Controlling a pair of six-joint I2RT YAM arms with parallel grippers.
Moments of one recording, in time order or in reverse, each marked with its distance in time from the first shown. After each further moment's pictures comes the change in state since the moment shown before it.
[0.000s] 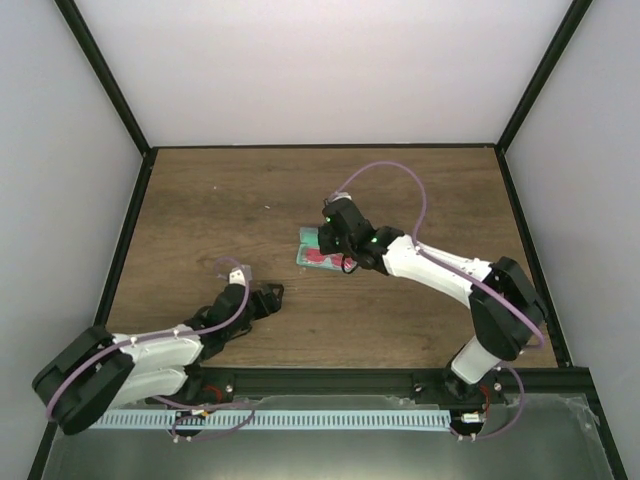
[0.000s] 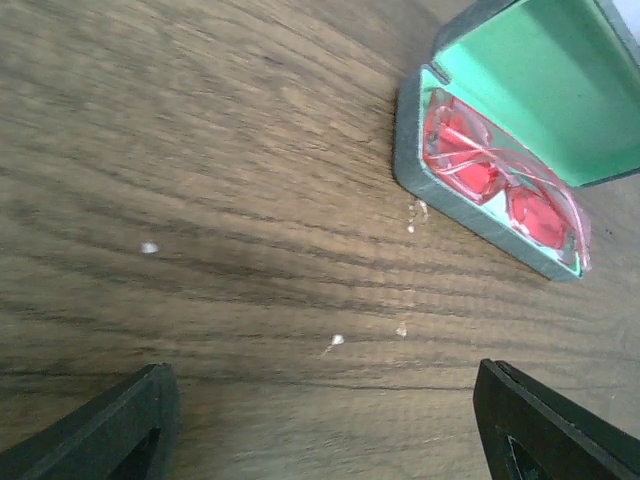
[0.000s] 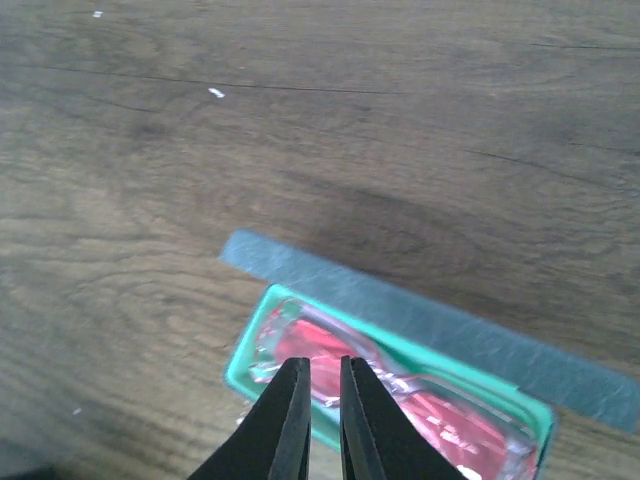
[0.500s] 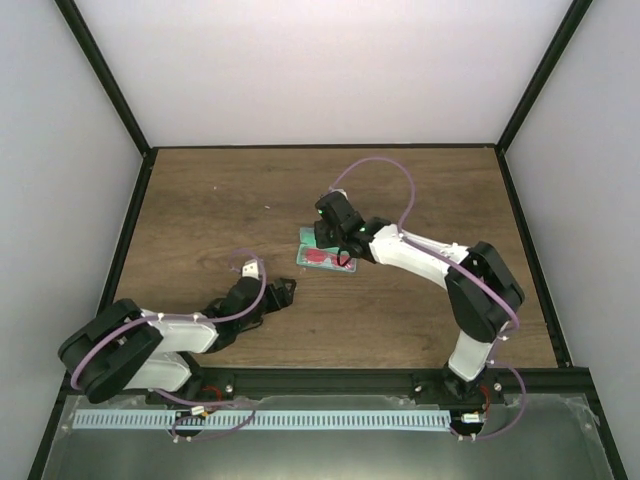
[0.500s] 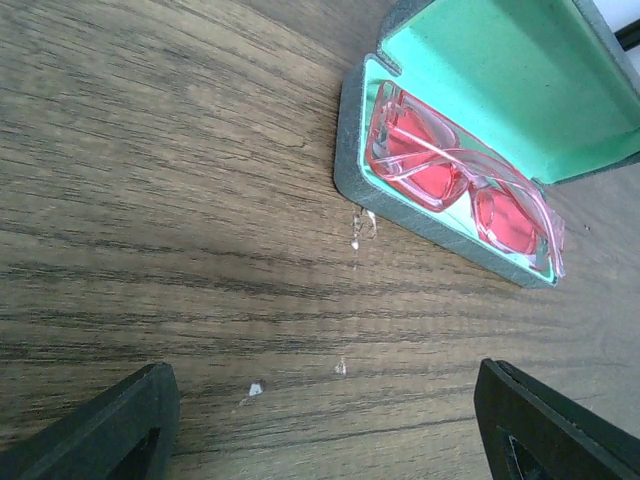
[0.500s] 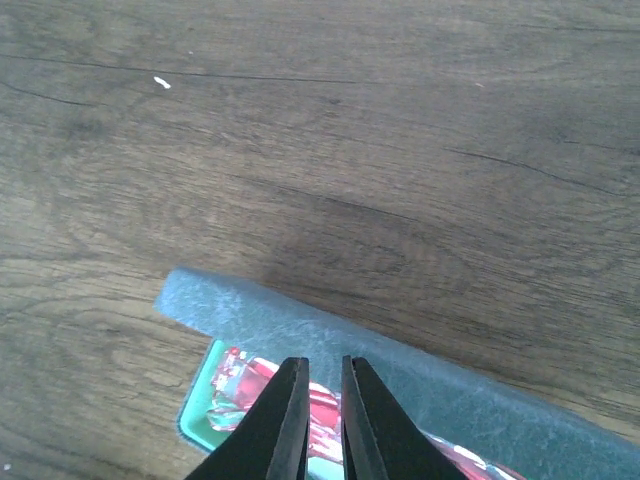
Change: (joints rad) left arm -0.042 0.232 0.091 0.153 0.003 -0.005; right arm -0.053 0.152 0.108 -0.031 0.005 -0.011
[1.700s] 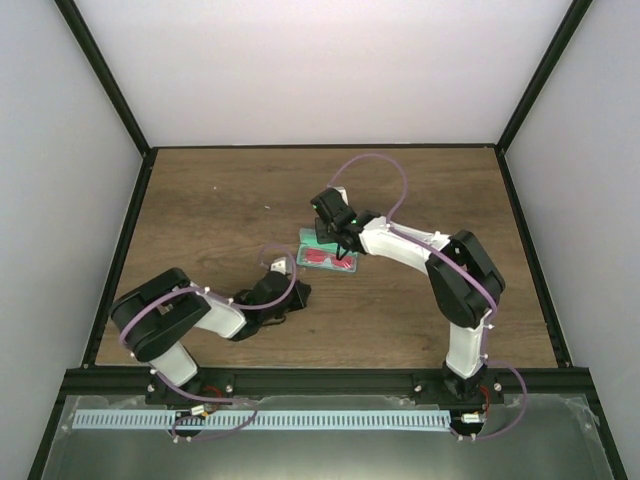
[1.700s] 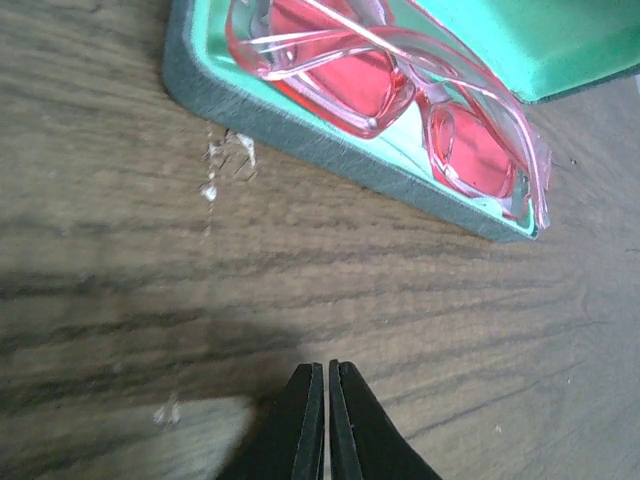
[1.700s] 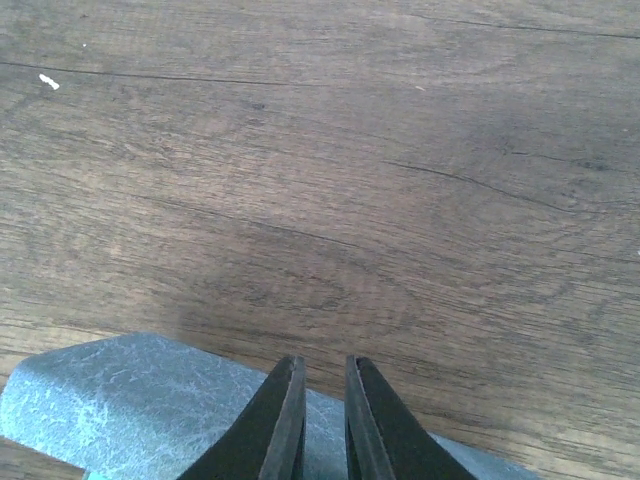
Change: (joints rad) left arm -0.078 0.317 0.156 0.129 0.089 -0.048; right arm -0.026 0.140 0.104 -0.060 0.089 -0.017
